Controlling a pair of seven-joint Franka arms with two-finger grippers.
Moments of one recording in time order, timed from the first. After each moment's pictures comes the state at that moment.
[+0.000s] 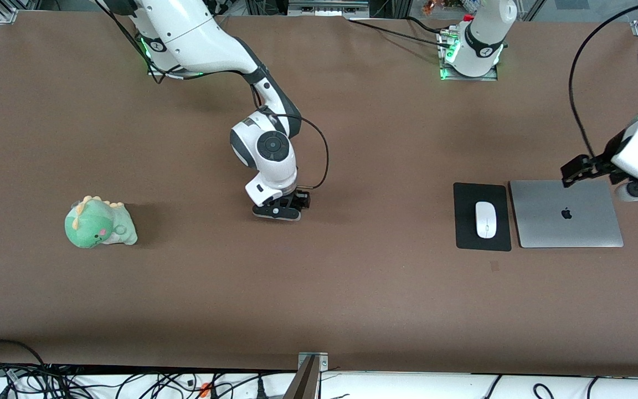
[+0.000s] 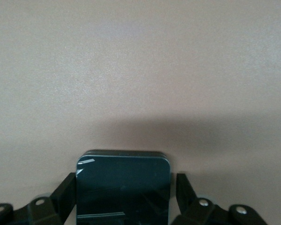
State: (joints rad) left arm 0.10 0.10 -0.09 -1.64 0.09 1.76 -0.08; right arm 0.70 0.77 -0.04 -1.64 -0.09 2.47 0.87
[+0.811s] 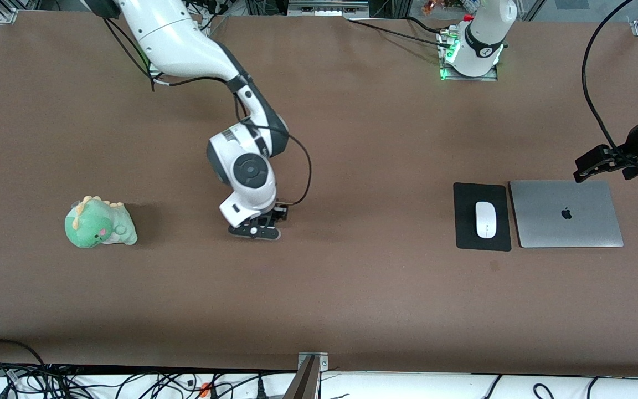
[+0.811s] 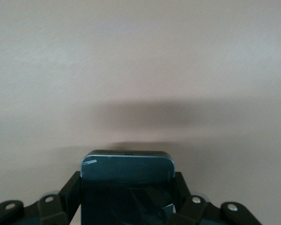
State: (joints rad) left arm 0.11 0.12 -0.09 -1.54 0.00 1.71 -0.07; right arm 0.57 0.77 -0.06 -1.46 -0.06 2.18 0.59
